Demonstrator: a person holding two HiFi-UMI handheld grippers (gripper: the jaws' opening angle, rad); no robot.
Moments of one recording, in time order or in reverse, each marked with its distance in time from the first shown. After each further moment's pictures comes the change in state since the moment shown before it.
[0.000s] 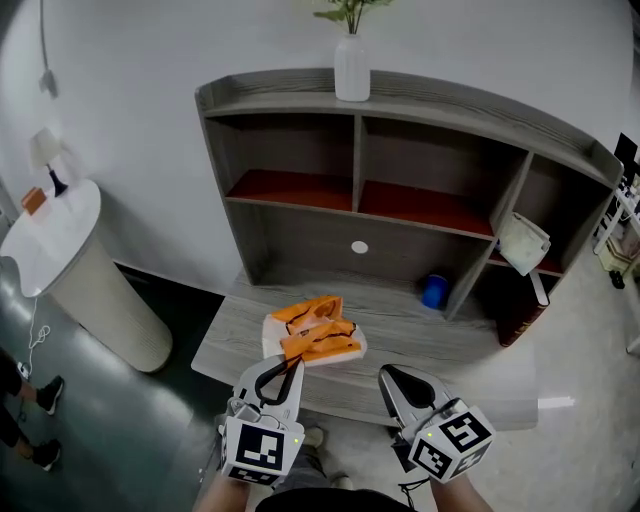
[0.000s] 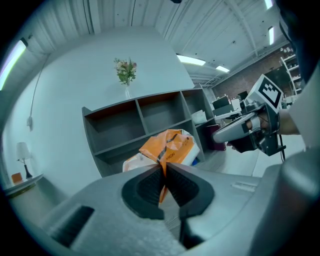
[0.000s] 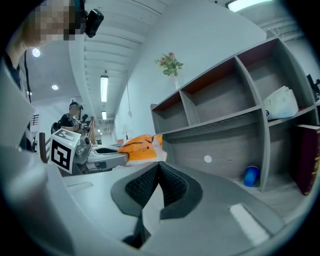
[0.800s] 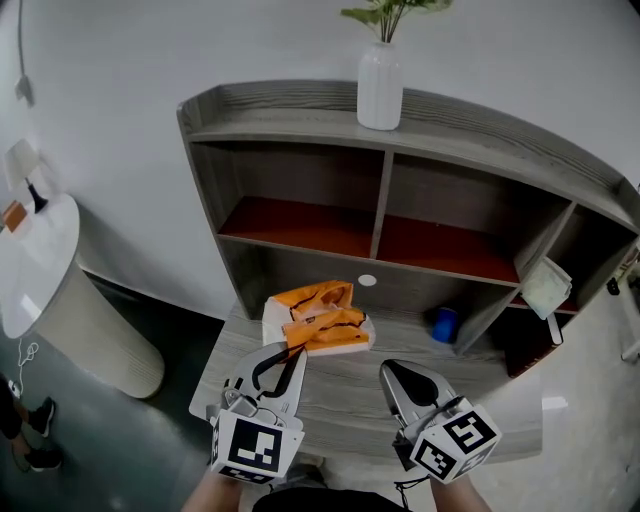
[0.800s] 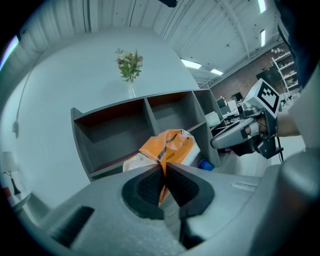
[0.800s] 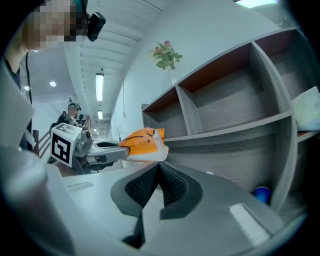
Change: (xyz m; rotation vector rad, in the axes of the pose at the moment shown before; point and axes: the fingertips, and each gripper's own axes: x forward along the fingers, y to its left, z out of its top) left arm 0.087 0.100 0.040 0.052 -0.067 -0.066; right arm 0.109 -0.040 0.060 -0.018 -0.019 -0.036
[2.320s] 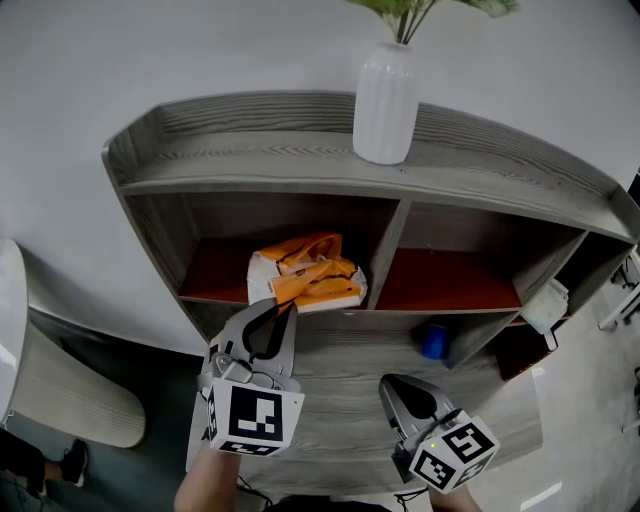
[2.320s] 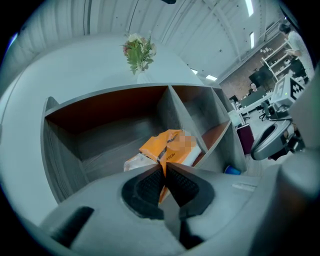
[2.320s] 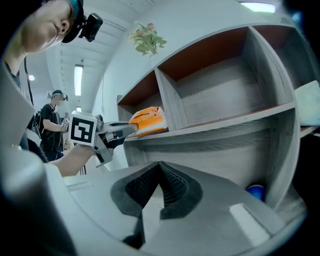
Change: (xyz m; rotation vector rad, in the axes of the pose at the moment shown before) left arm 0.133 0.113 0.035 0.067 -0.136 -0.029; right arm 0.070 -0.055 0.004 0.068 0.044 -0.210
